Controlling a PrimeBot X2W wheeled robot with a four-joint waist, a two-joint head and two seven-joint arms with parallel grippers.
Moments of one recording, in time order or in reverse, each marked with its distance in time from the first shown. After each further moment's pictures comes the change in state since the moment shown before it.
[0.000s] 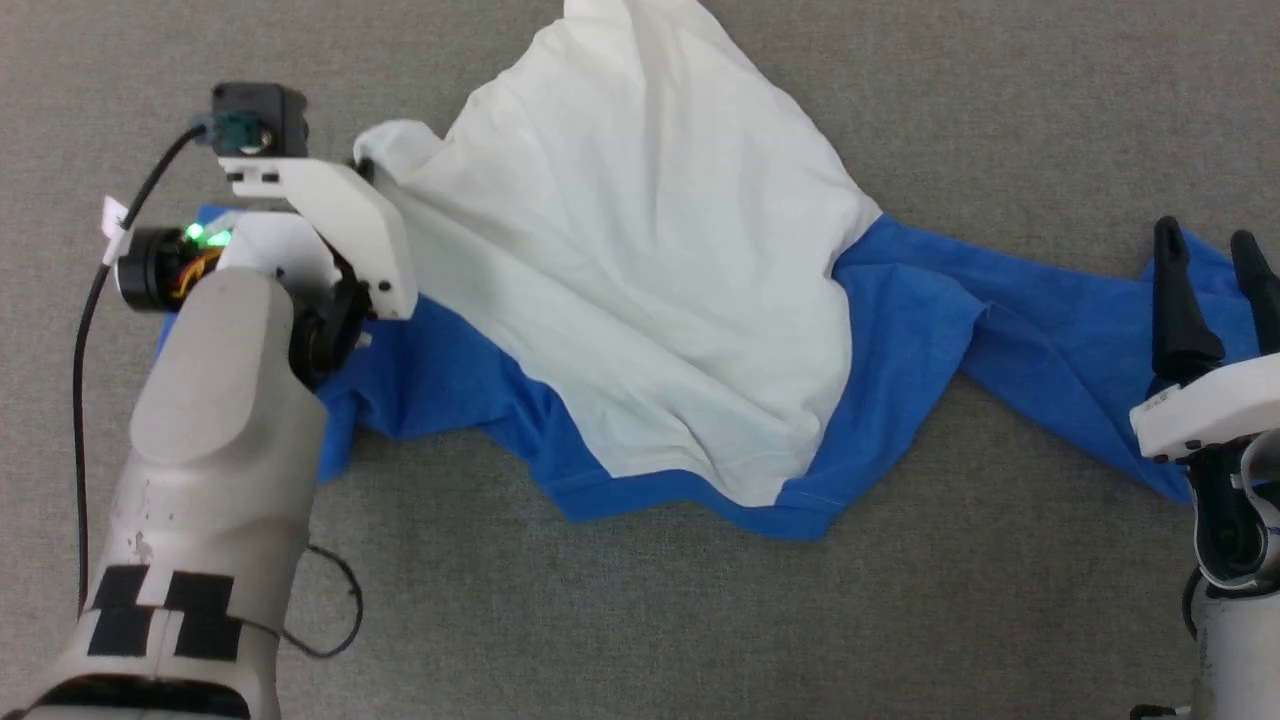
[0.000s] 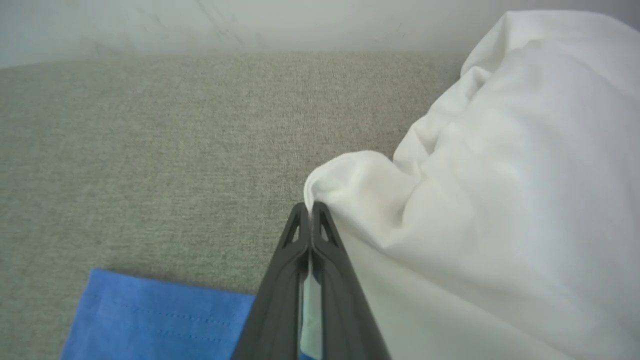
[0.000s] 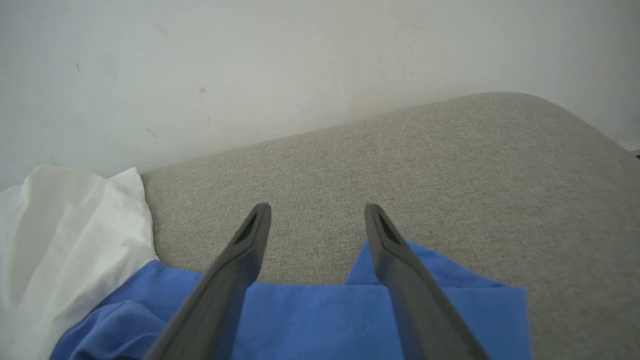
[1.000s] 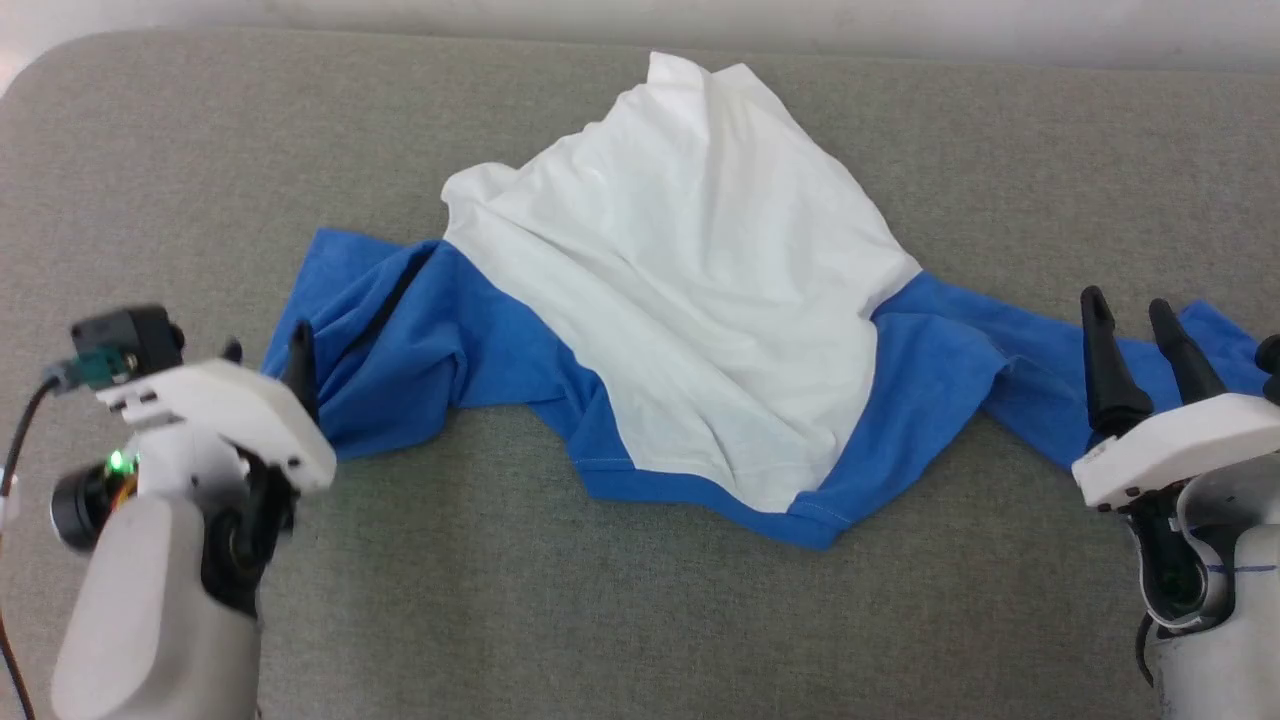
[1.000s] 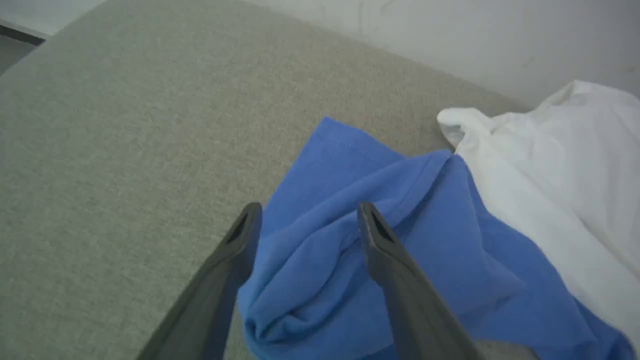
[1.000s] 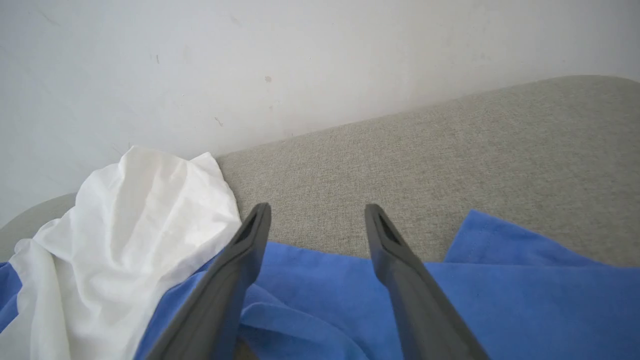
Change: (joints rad) left arm 0.425 0.050 0.176 -0.390 -0.176 0.098 -0.047; right arm 0.048 0.000 0.064 0.100 0.047 0.000 -0.027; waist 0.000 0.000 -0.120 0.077
